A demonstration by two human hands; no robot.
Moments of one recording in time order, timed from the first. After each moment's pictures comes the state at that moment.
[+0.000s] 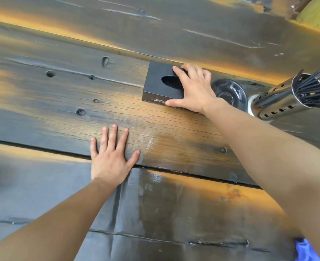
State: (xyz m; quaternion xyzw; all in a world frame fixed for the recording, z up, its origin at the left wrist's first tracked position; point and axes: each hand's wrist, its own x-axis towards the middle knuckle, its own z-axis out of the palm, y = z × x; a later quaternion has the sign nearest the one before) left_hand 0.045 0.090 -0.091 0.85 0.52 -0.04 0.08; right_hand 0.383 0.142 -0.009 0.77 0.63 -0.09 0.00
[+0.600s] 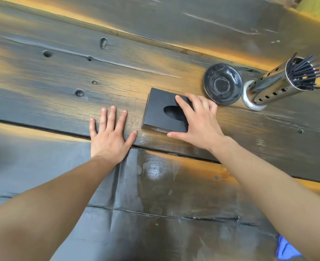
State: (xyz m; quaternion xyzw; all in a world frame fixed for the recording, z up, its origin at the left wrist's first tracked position) left_hand 0.044 0.090 -0.098 0.85 0.52 -0.02 0.09; right_hand 0.322 0.000 -0.001 0.76 0.65 -0.08 0.01
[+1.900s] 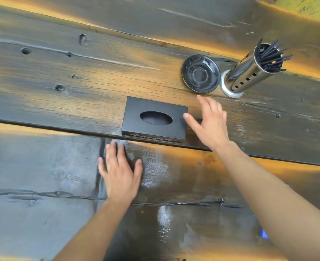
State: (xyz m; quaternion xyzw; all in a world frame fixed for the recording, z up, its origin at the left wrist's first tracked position) left_hand 0.068 -0.075 -0.075 0.77 0.60 0.06 0.19; right_hand 0.368 -0.085 -0.009 0.87 0.48 -0.09 -0.11
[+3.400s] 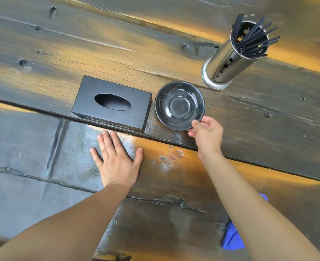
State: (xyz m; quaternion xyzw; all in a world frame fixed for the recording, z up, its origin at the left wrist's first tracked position) left_hand 0.190 -0.147 -0.093 0.74 0.67 -0.04 0.08; right_hand 0.438 -0.161 -0.037 0.80 0.03 -0.36 -0.48
